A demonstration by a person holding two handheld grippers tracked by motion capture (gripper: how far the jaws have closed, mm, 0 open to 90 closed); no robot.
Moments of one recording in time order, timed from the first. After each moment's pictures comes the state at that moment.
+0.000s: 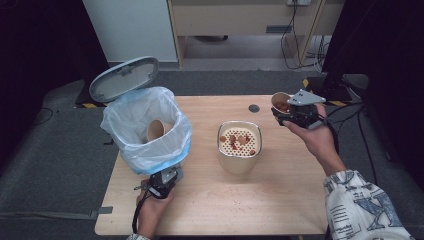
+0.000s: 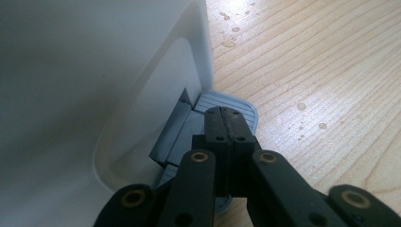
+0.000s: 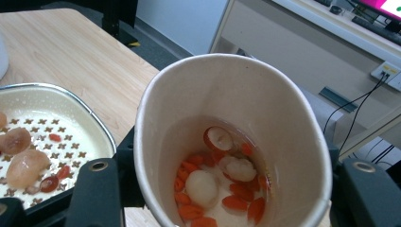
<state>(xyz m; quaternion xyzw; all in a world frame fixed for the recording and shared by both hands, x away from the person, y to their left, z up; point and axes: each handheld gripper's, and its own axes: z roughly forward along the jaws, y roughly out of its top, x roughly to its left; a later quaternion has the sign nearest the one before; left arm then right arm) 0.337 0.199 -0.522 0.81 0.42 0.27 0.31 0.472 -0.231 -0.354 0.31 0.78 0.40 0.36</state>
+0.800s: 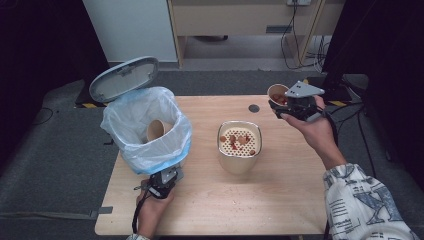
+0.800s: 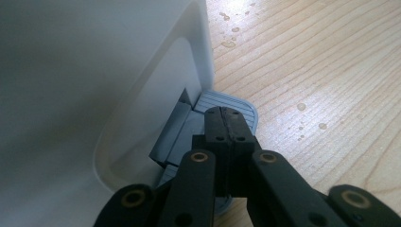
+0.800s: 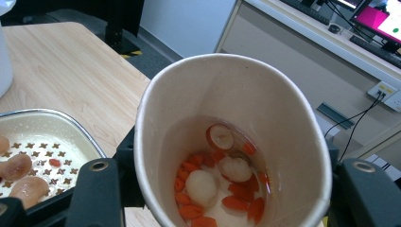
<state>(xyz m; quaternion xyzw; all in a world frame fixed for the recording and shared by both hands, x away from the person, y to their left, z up) 0.337 0.199 -0.522 0.81 0.42 0.27 0.31 0.479 -0.222 -0.332 0.29 0.78 0.41 0.37</state>
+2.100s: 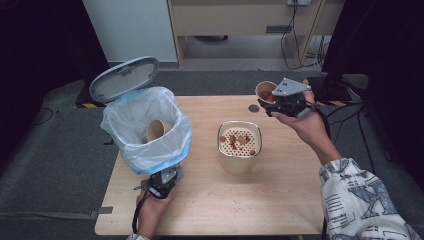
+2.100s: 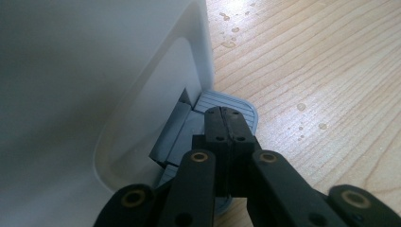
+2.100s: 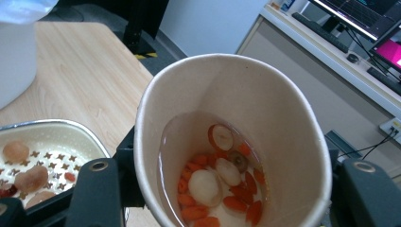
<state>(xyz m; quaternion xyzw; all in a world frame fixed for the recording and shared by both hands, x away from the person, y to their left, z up) 0.337 0.199 -0.522 0.81 0.42 0.27 0.31 0.485 -0.193 -0.322 0.22 0.81 0.40 0.37</state>
